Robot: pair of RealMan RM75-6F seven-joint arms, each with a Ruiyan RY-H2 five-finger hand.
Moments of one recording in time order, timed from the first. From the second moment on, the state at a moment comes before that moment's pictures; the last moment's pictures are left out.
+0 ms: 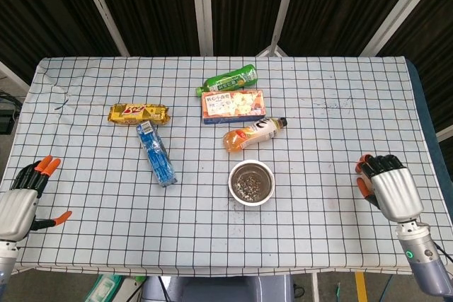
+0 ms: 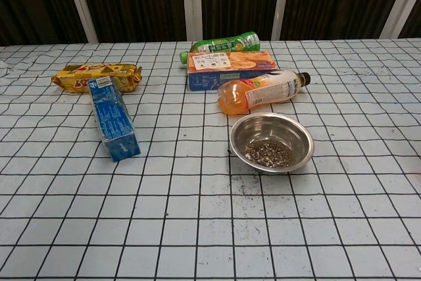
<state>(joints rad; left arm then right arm) -0.11 -1.12 -0.01 -1.68 1.51 1.43 -0.01 0.25 -1.22 0.08 -1.41 -1.69 1.56 -0.14</state>
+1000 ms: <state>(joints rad) -0.11 -1.12 -0.02 -1.65 1.52 1.47 0.04 0.14 -1.14 0.04 -1.58 -1.57 1.54 -0.04</state>
